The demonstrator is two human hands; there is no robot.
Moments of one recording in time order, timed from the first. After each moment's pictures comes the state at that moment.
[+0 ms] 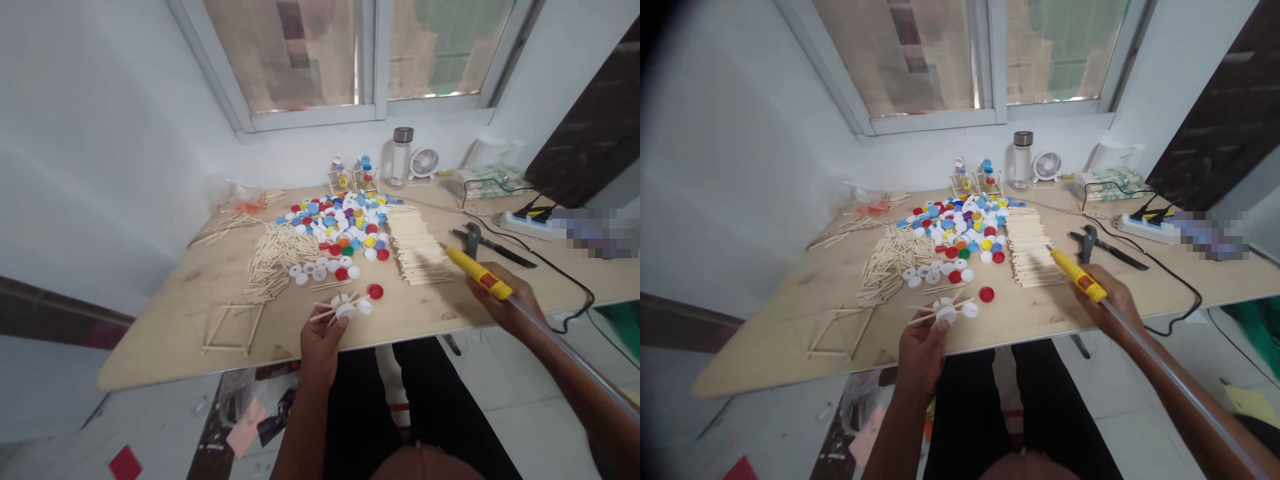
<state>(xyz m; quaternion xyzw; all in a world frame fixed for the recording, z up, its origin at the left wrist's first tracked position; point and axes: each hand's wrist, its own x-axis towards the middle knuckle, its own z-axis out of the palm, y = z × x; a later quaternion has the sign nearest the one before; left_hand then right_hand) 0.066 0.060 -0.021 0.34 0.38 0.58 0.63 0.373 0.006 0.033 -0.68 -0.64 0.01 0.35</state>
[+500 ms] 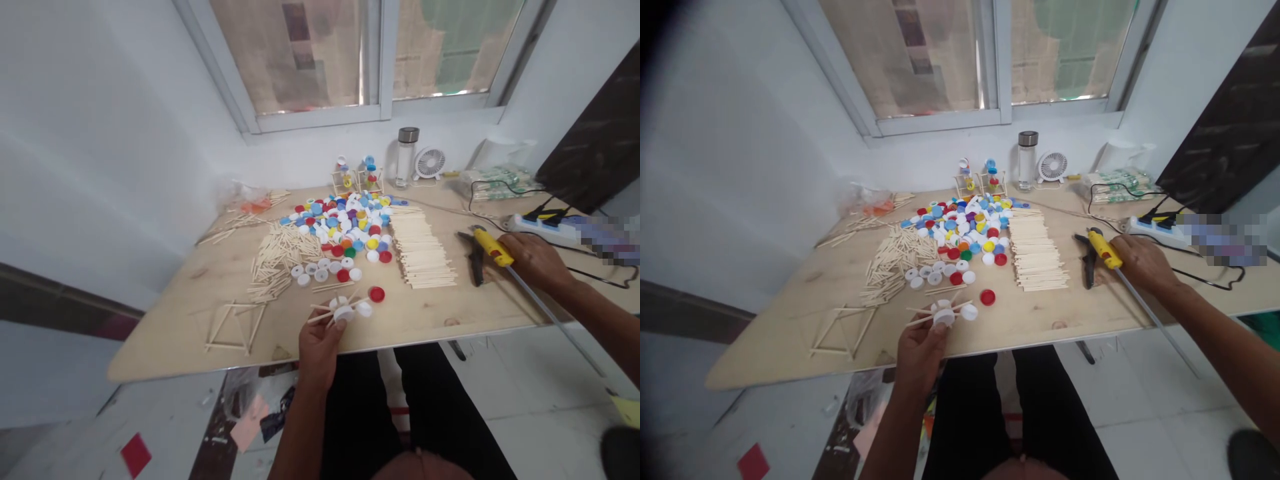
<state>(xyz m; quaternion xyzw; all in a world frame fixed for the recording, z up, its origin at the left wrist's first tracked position) 0.066 0.062 -0.022 0.34 0.38 0.59 0.63 0.503 0.071 0.027 -0.68 -0.72 -0.14 0.04</state>
